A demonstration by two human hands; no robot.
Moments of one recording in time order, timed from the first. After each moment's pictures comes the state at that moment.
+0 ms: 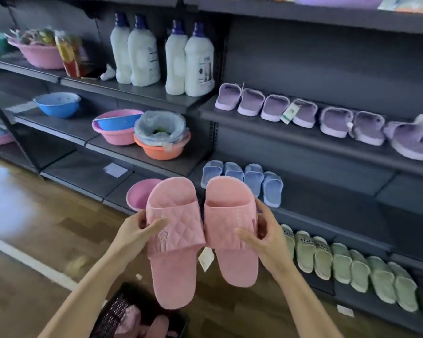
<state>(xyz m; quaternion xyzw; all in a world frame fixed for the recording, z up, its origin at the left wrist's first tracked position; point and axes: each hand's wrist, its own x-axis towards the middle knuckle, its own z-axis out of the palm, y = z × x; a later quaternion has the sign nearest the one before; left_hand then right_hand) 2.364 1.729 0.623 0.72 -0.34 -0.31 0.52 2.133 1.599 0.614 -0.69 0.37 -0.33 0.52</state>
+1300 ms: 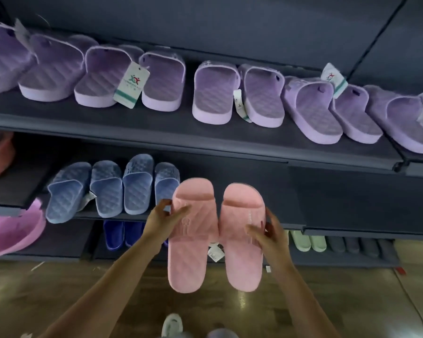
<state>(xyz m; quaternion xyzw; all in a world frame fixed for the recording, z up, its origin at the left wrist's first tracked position) 2.146 1.278 0.500 0.71 -0.36 -0.47 0.37 1.901 1.282 0.508 -0.49 0.60 -0.41 0.48</state>
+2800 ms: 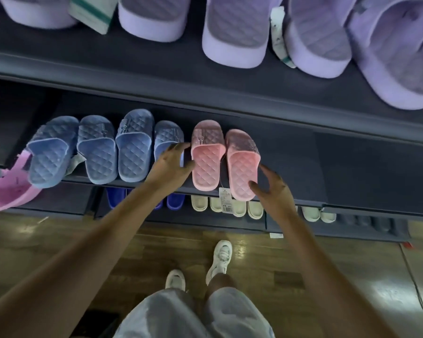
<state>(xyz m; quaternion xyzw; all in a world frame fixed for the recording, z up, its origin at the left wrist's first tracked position) 2.155 1.202 0.479 0.72 -0.56 -0.33 0.23 1.917 1.190 0.461 -0.67 0.66 -0.13 0.30</state>
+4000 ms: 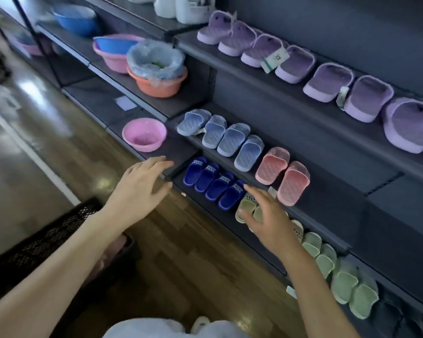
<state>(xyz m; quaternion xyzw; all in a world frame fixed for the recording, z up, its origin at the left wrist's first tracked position) 2.119 1.618 0.601 0.84 -0.49 -0.04 0.24 1.901 1.444 0.595 -0.91 0.29 -0.09 0.28</state>
